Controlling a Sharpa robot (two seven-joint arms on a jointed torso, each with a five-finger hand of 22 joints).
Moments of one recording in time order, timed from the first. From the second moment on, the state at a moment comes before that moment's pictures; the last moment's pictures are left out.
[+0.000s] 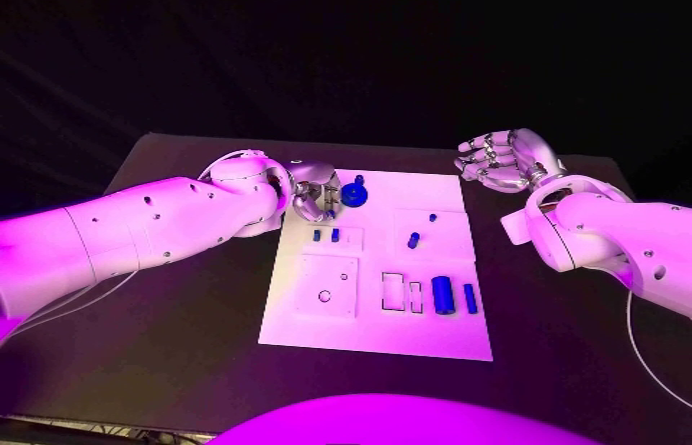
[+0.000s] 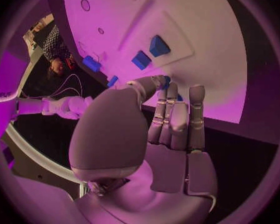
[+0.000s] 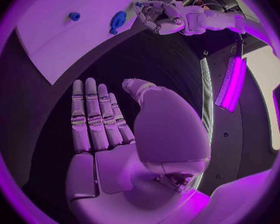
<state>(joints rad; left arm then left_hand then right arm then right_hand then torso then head) 1.18 -0.69 -0.03 1.31 -1.43 -0.03 -0.07 1.45 -0.23 0.65 0.05 0.22 0.93 0.15 0.46 0.30 1.00 0.08 0.59 0.15 1.30 0.01 1.43 0.97 0.17 0.94 0.12 1.15 0.86 1.25 -0.85 -0.15 1.50 -0.67 -0.67 0.10 1.32 -0.21 0.48 0.20 0.37 0.81 0.21 0.25 0.21 1.02 0.17 0.23 0.06 1.11 0.12 0.12 0.39 0.18 0.97 0.24 0.08 0.35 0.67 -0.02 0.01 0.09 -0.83</state>
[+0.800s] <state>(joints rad) 1.18 -0.69 -0.03 1.30 -1.43 -0.01 -0.09 1.44 -0.23 0.65 0.05 0.22 0.93 0.16 0.42 0.30 1.00 0.09 0.56 0.15 1.30 0.02 1.43 0.96 0.17 0.93 0.12 1.13 0.84 1.25 -0.85 -0.15 1.50 -0.67 -0.67 0.10 1.32 -0.21 0.48 0.20 0.37 0.81 0.21 0.25 0.21 1.02 0.17 0.23 0.06 1.11 0.12 0.12 0.39 0.18 0.97 0.24 0.08 0.34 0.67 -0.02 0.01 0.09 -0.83</state>
